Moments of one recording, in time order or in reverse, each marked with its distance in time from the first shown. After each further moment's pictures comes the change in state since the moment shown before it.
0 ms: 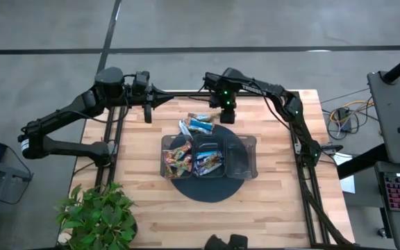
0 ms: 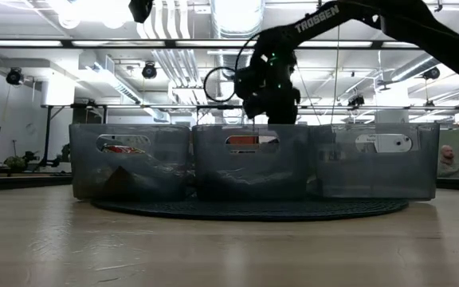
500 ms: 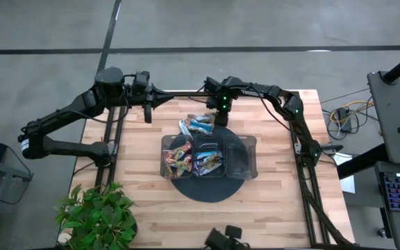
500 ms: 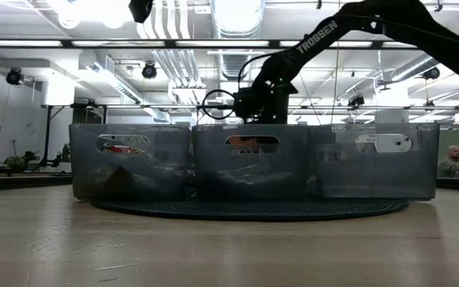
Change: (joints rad) left arm 0.000 0.000 0.000 0.000 0.000 -0.006; right arm -0.025 0.001 -0.240 0.442 -0.012 0.073
